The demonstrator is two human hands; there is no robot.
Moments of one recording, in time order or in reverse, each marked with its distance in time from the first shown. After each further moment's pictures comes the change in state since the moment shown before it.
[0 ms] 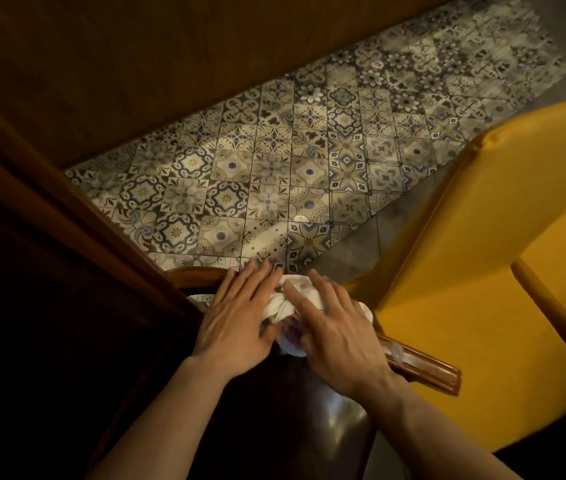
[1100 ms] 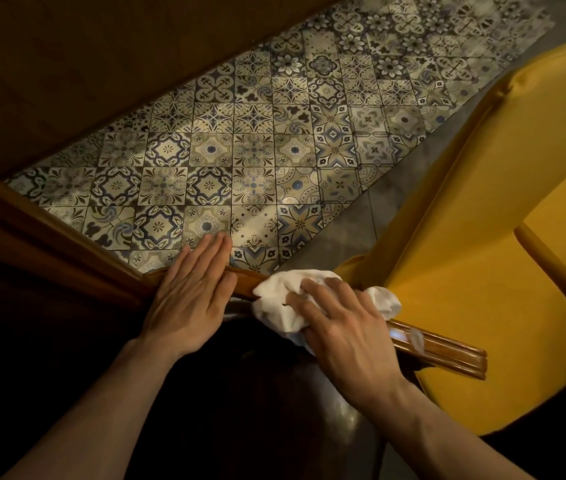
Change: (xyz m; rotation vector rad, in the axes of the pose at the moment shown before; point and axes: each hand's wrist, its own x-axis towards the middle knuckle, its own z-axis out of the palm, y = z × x) left_hand 0.024 -0.076 0.007 0.068 -0.044 -0.043; right_hand 0.003 0.001 0.021 -0.167 -0.007 -0.002
